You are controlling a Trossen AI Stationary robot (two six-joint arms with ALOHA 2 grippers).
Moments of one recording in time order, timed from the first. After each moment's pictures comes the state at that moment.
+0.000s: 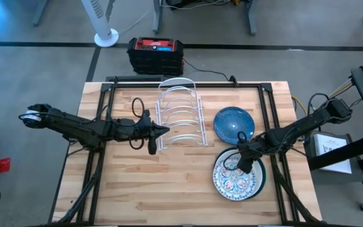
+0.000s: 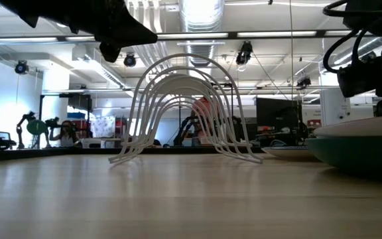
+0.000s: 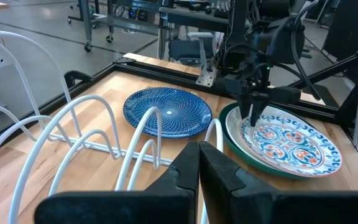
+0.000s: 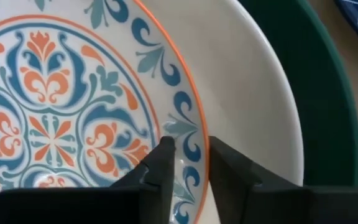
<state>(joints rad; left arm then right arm) -0.12 1.11 0.59 0.29 -0.33 -0.24 0.37 1.08 0.47 -0.63 -0.08 0.99</state>
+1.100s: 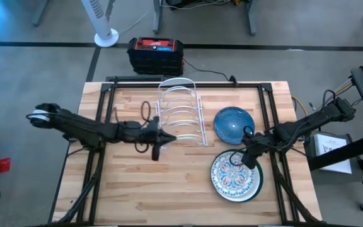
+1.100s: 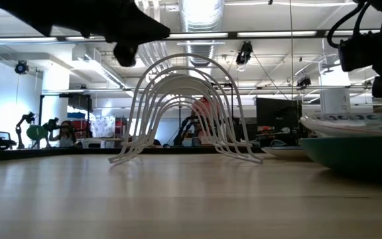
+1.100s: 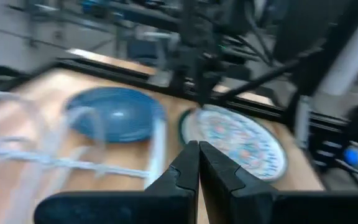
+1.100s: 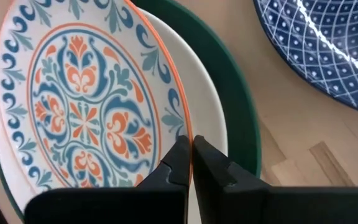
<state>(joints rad) -0.12 1.29 0.59 0.54 -0.11 -0.28 0.37 0.91 0.56 -0.82 0.01 0.99</state>
